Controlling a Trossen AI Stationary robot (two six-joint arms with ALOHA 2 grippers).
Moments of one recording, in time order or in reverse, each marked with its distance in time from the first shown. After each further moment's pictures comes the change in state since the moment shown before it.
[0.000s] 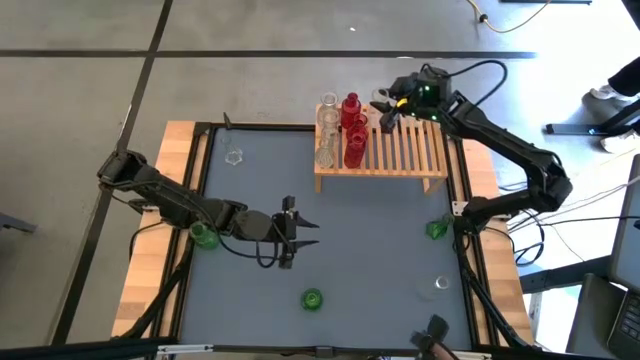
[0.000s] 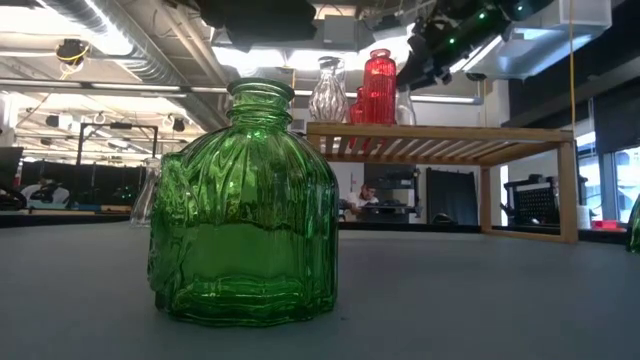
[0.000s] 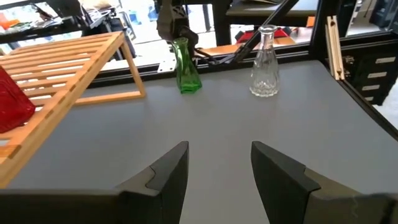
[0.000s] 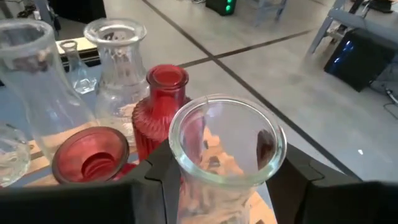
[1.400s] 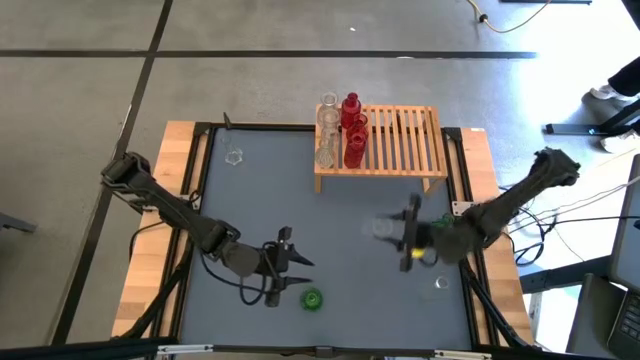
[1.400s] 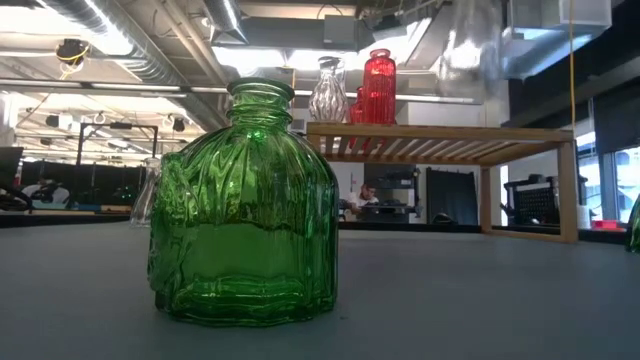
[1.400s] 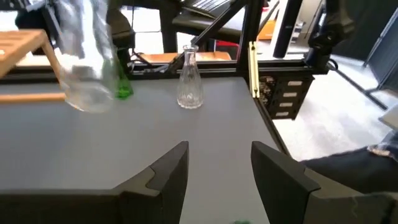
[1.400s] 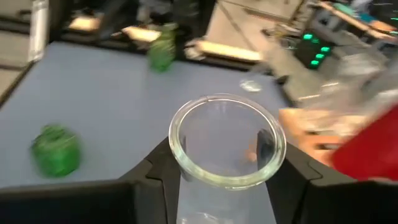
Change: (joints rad) left arm -0.230 0.047 0.188 -0.160 -0.044 -0.217; right arm 1.373 -0.213 -0.263 -0.060 0.934 0.313
